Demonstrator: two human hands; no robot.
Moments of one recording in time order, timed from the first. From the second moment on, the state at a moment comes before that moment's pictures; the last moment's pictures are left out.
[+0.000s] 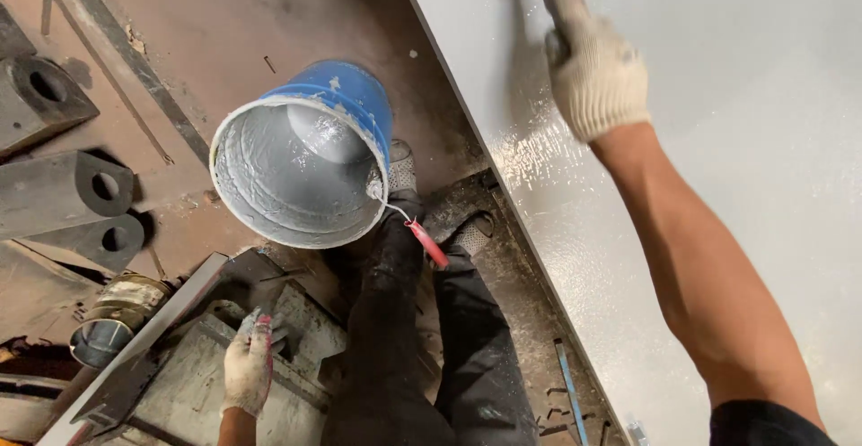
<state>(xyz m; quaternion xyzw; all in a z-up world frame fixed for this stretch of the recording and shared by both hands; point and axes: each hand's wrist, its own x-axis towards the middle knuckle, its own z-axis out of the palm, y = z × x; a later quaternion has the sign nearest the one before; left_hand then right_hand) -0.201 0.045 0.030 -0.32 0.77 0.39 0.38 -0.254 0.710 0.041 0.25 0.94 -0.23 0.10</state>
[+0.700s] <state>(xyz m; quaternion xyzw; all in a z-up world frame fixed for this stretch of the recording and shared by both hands) -0.118 0.056 0.024 -0.34 0.76 0.27 0.48 0.075 0.603 0.068 0.49 0.72 -0.19 0.45</state>
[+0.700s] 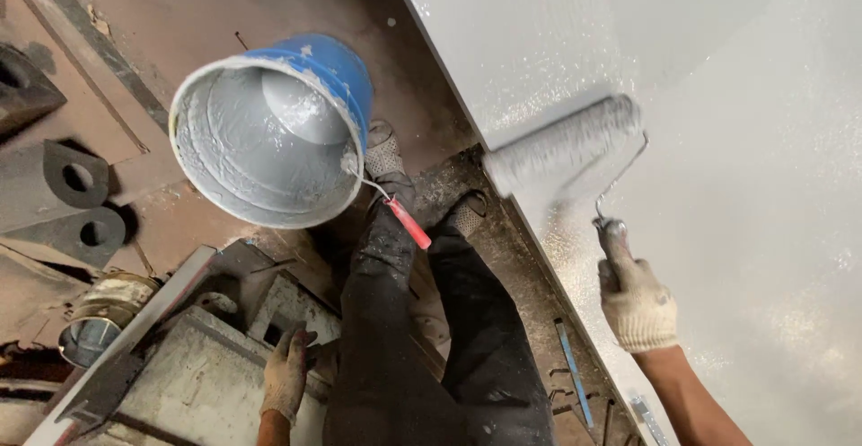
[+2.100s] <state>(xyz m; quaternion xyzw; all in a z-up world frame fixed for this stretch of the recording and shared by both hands) -0.223 0.024 0.030 -0.38 0.80 0.15 0.43 -0.022 0.589 0.106 0.67 0.48 -0.37 0.43</state>
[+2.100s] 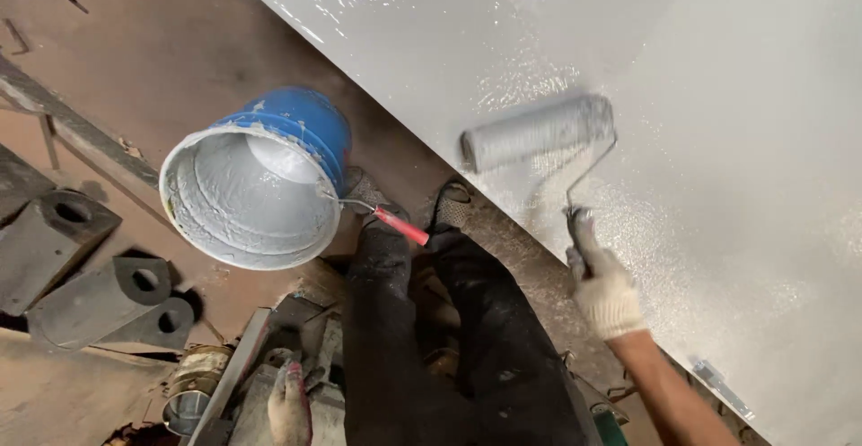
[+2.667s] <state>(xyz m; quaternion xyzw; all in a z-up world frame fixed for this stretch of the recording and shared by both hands) -0.449 0.127 0.030 -0.26 0.78 0.23 0.51 -0.333 0.713 0.051 0.56 0.74 -0.34 0.16</state>
